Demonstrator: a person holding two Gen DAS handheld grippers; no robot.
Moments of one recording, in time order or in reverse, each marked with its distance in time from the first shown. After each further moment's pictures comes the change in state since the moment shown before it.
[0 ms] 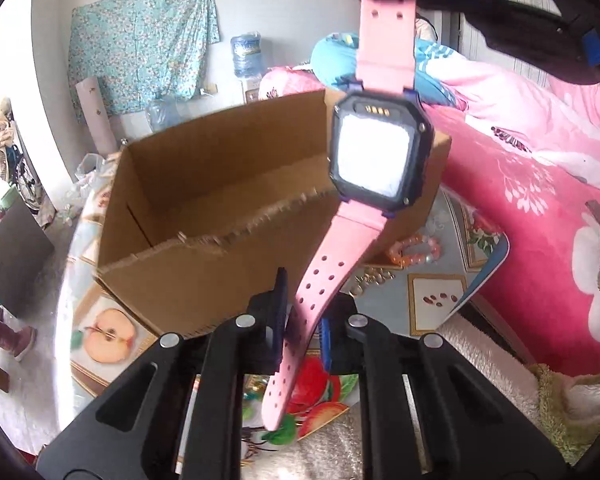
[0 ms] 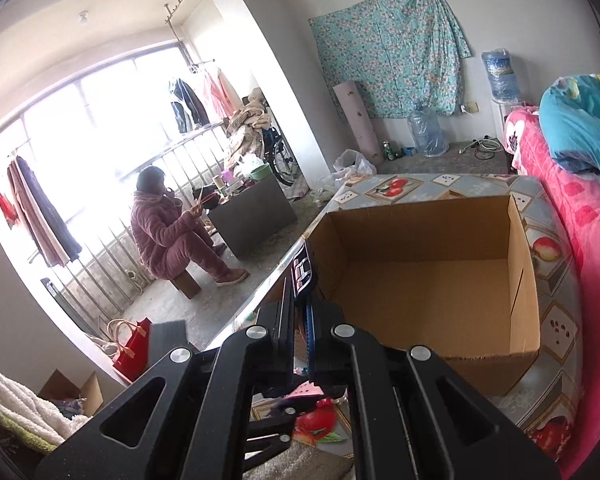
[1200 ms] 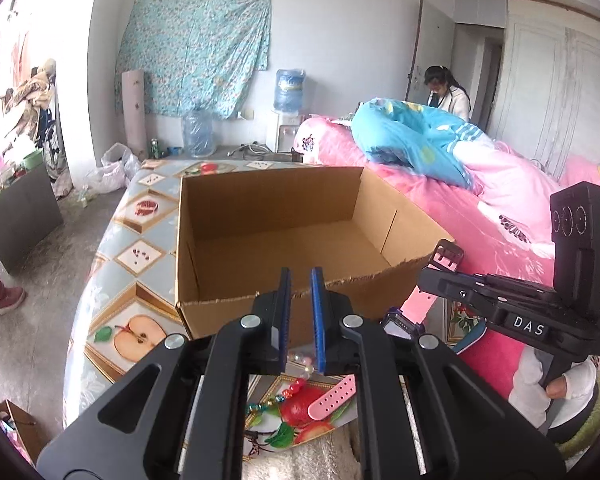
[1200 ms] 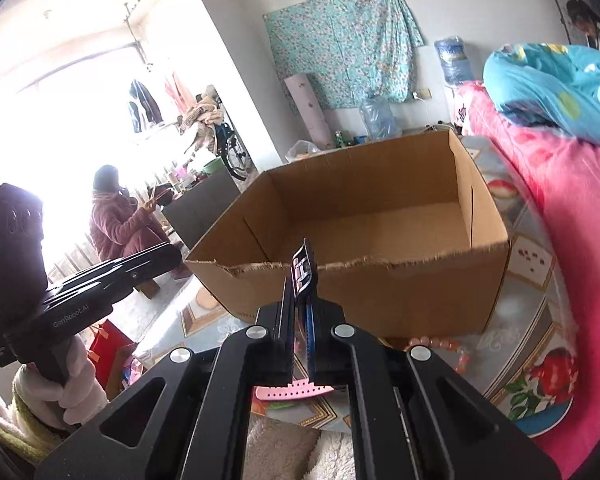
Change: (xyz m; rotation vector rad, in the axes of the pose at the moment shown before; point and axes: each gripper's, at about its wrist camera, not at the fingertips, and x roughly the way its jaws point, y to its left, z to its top) left arm -0.058 0.035 0.024 -0.215 -0.144 0.024; right arm 0.009 -0.039 -0.077 0.066 0.010 -0.166
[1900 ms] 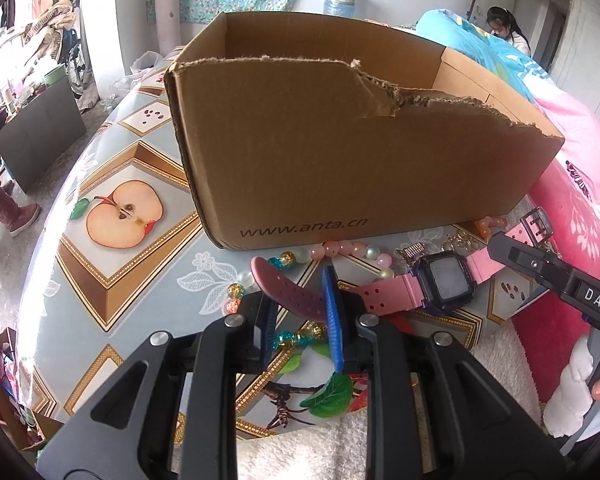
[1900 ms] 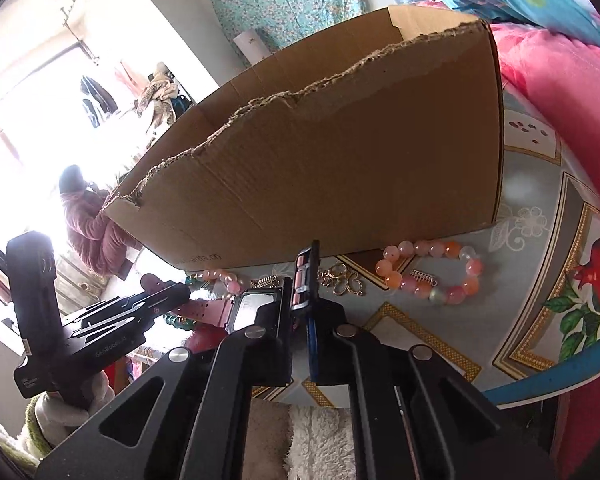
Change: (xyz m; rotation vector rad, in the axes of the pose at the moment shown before) left arm 0.093 0.030 -0.084 -0.127 0.322 0.118; right arm 0.058 -0.045 -0.069 0.176 0.171 -0.073
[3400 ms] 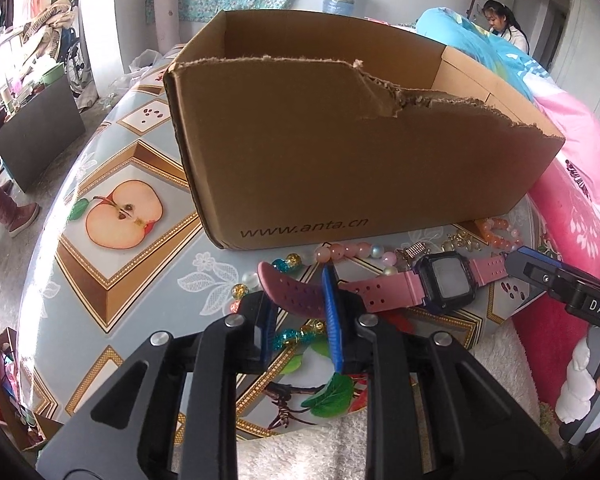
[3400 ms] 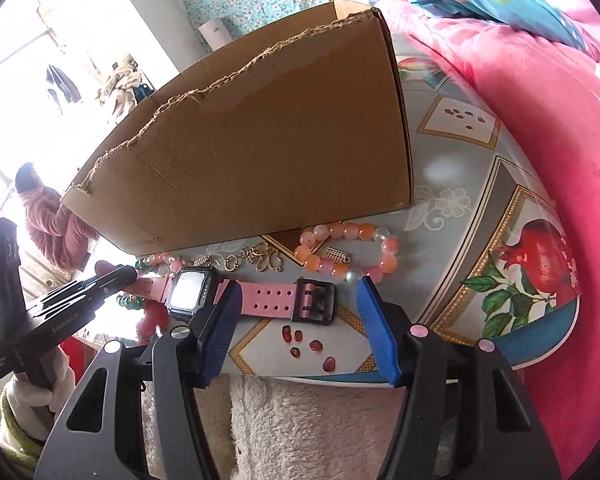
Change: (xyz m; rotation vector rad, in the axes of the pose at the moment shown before) left arm 0.000 0.003 0.003 0.000 0.012 -0.007; right arm -0.012 -0.035 -0.005 0.027 0.053 -0.147
